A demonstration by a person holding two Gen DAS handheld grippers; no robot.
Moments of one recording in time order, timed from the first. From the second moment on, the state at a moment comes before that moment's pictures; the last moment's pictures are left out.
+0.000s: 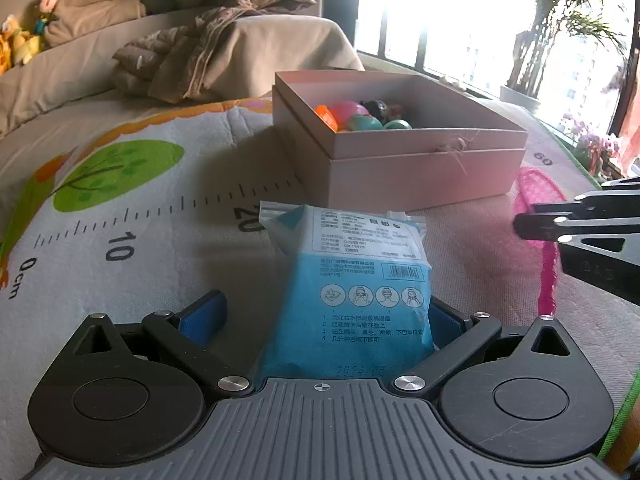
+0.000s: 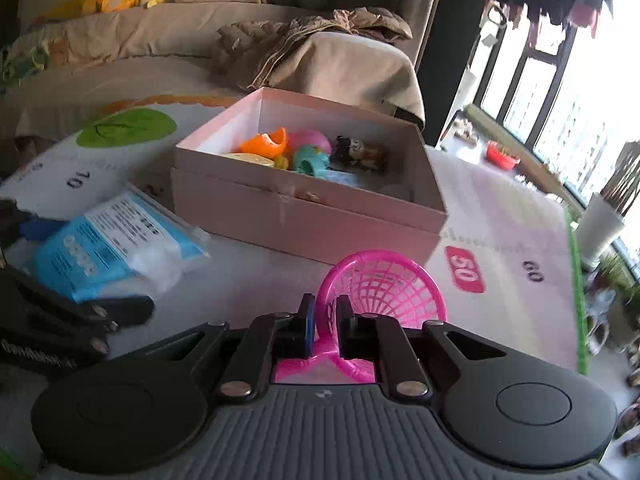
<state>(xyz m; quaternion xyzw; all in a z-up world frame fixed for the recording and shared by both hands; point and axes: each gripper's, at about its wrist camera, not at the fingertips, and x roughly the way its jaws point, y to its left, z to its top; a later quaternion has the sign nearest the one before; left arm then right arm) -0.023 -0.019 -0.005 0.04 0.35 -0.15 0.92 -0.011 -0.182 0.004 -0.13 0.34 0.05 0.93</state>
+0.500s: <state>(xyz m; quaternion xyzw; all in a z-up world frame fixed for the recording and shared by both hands) -0.023 -0.021 -0.006 0.05 0.35 -0.14 0.92 -0.014 -0.224 0.002 -0.15 0.32 -0.07 0.93</state>
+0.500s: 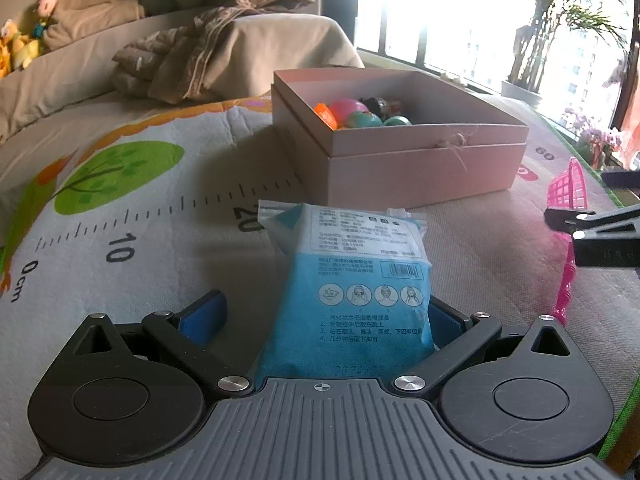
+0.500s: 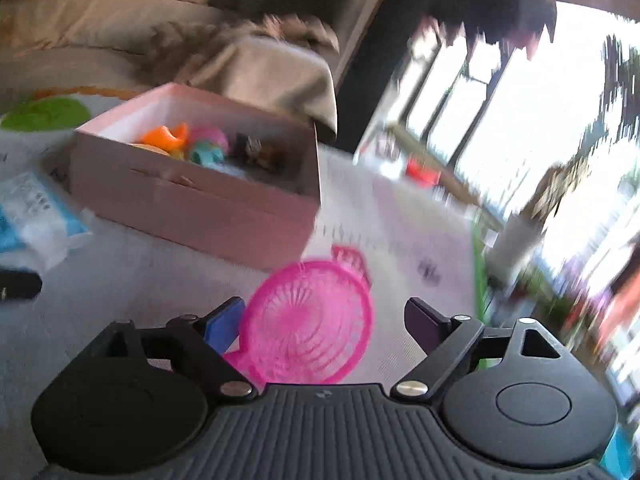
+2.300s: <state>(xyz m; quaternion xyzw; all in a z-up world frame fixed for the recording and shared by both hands) 0.062 -0.053 0.064 0.03 0.24 -0.19 0.95 0.018 -0.257 0.101 -0.07 0.24 0.04 0.97</state>
